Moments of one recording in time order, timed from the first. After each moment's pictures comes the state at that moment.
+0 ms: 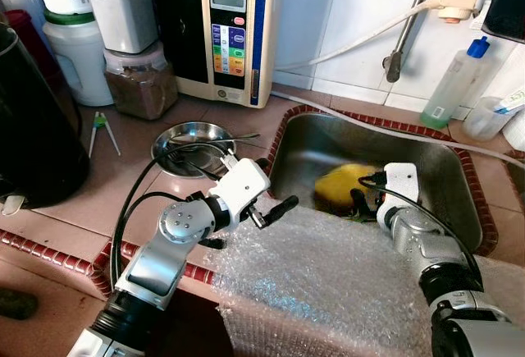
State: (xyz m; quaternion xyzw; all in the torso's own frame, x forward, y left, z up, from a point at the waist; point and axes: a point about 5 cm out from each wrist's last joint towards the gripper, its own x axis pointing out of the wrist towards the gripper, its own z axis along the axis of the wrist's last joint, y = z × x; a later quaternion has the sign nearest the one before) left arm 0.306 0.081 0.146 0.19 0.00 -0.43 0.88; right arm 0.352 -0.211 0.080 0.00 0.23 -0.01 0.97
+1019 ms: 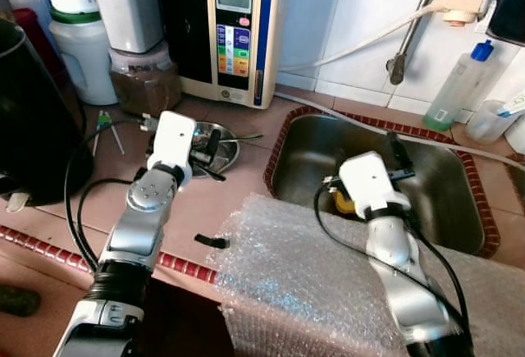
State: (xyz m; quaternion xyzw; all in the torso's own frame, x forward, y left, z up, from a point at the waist) left arm 0.357 0.154 0.161 0.12 -0.01 -0.09 0.99; right arm 0.294 -0.136 0.160 -0.33 -0.10 -0.04 0.94
